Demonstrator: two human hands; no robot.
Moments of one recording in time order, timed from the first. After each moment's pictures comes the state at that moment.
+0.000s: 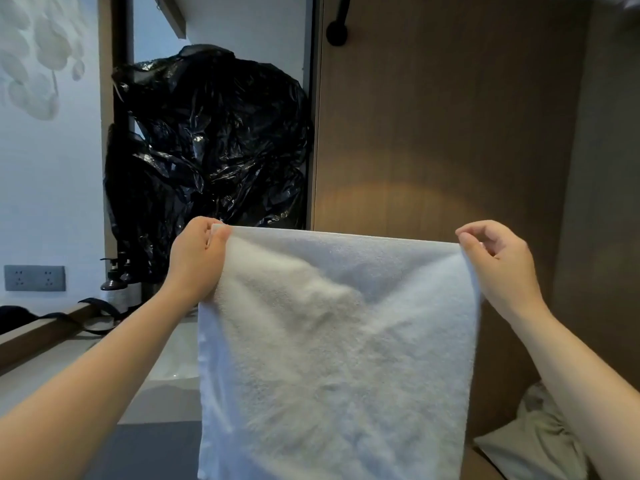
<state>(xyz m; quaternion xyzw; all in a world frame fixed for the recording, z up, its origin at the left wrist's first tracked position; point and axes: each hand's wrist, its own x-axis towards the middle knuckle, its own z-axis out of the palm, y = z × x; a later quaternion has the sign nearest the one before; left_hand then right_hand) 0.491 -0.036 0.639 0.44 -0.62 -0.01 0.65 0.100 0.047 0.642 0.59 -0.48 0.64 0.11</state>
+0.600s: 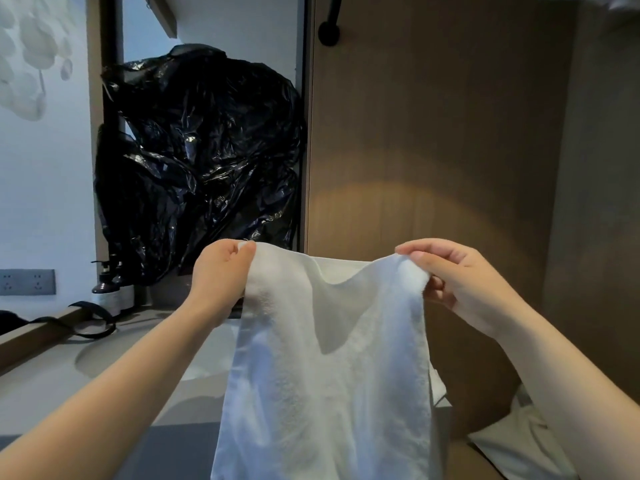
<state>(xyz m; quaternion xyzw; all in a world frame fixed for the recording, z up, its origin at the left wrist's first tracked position) 0.449 0.007 0.633 0.44 -0.64 -0.16 0.61 0.145 0.084 0.641 0.68 -0.40 0.57 -0.24</state>
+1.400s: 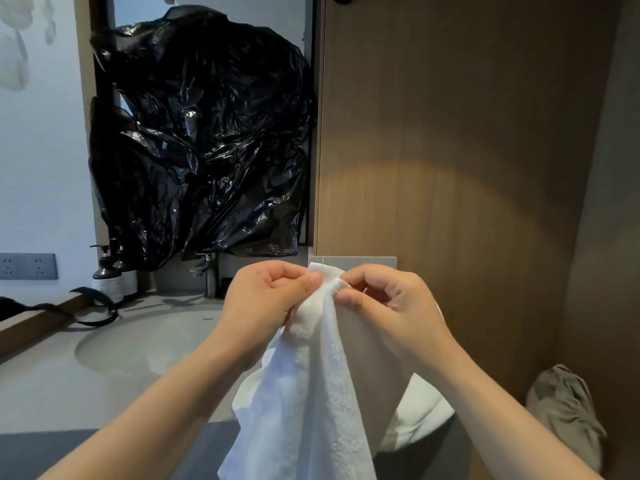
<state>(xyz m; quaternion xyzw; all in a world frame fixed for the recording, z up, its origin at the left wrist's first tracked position) 0.418 0.026 0.600 0.33 -0.62 -0.40 0.59 0.239 0.060 0.597 0.76 -0.34 0.54 -0.11</state>
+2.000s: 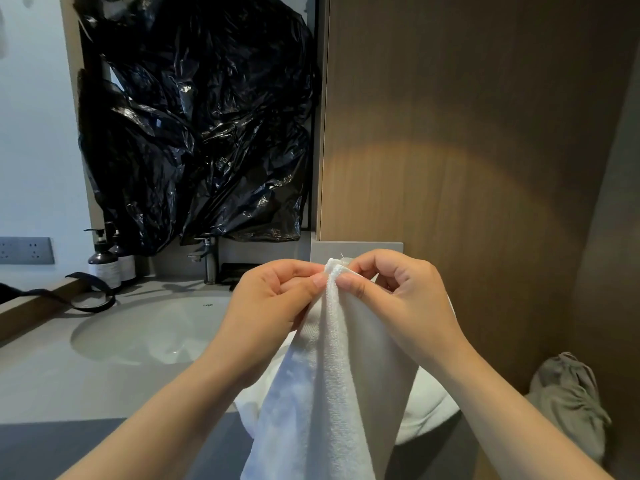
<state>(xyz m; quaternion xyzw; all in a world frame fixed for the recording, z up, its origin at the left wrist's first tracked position) 0.417 0.031 0.583 0.29 -0.63 -0.46 0.56 0.240 0.040 0.587 0.72 -0.38 0.58 -0.08</state>
